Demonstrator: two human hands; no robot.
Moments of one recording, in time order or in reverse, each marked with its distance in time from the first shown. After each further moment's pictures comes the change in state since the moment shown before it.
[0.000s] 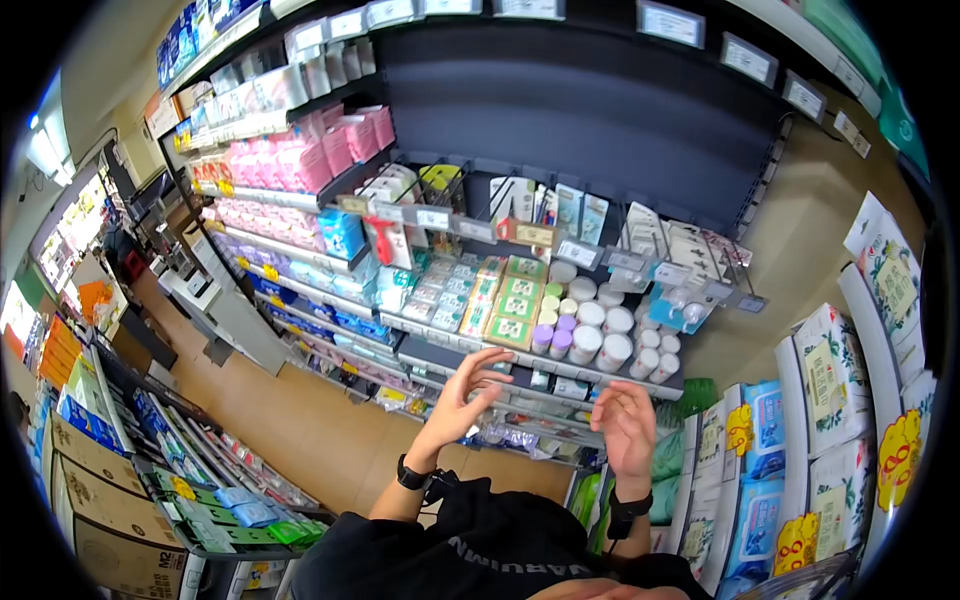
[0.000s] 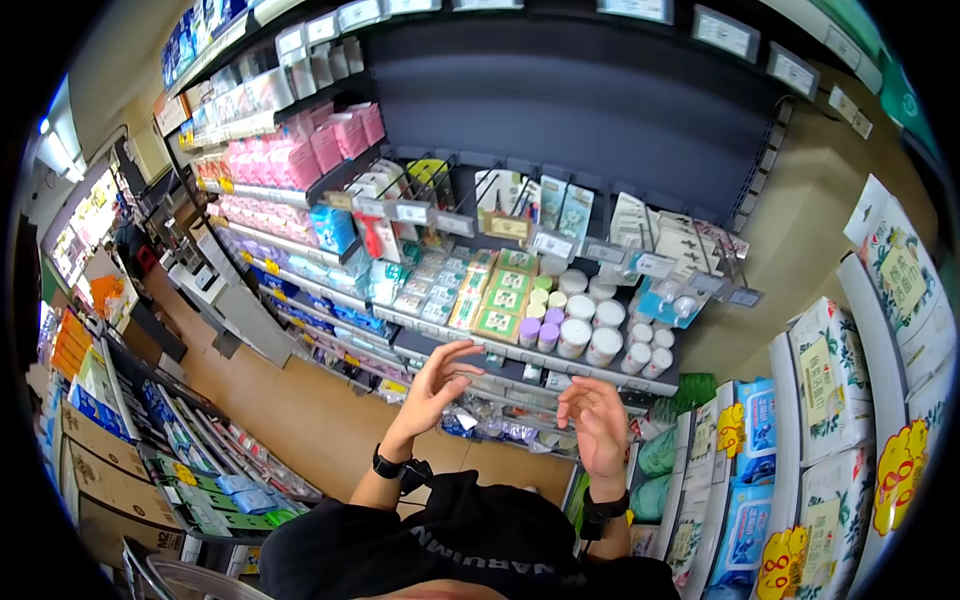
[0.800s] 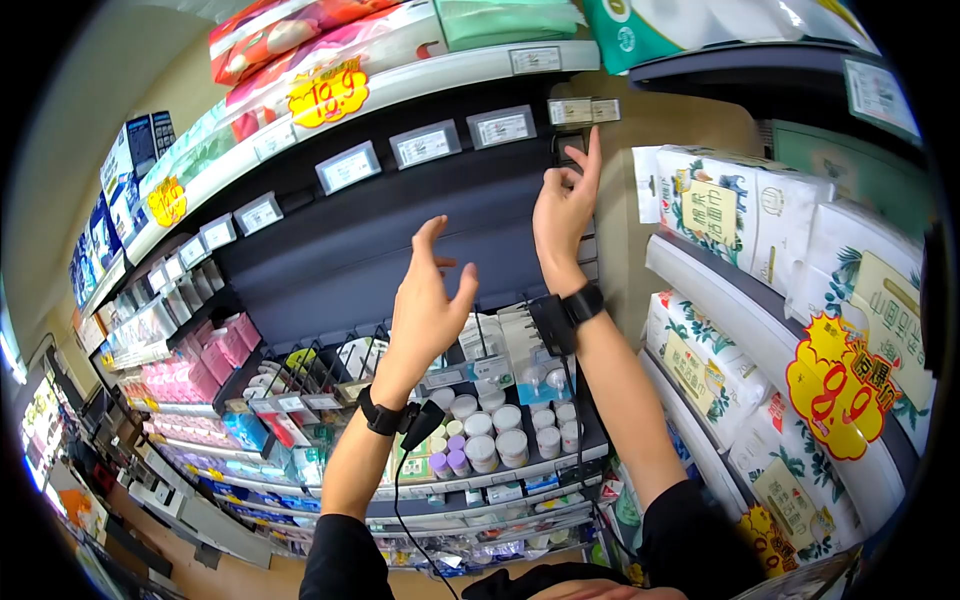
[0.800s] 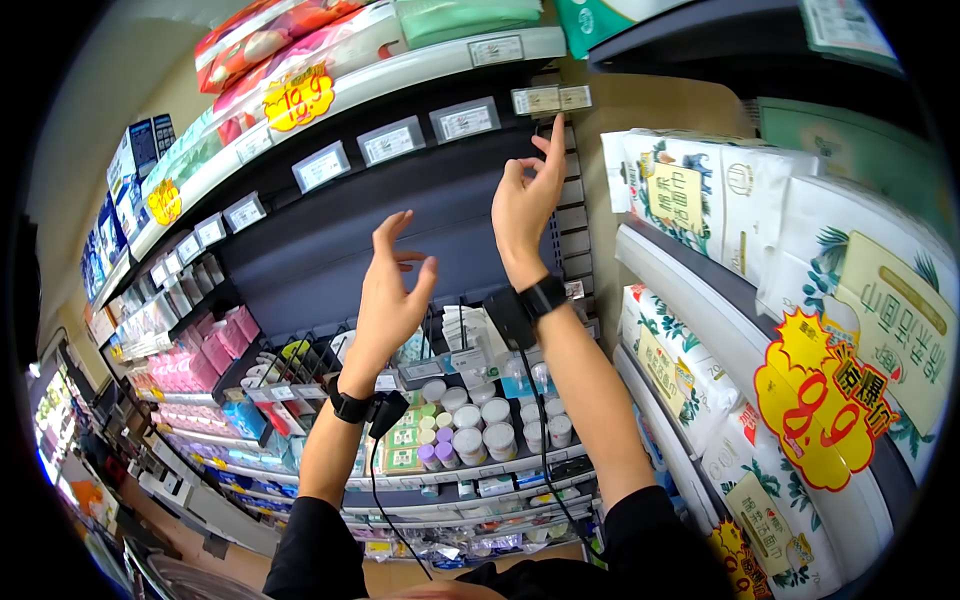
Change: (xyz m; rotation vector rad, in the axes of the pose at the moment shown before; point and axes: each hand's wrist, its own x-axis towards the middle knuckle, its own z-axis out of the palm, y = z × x) left_hand 0.278 0.168 0.209 0.886 0.087 0.737; right_hand 0.277 -0.265 -0.075 -0.581 0.808 -1.120
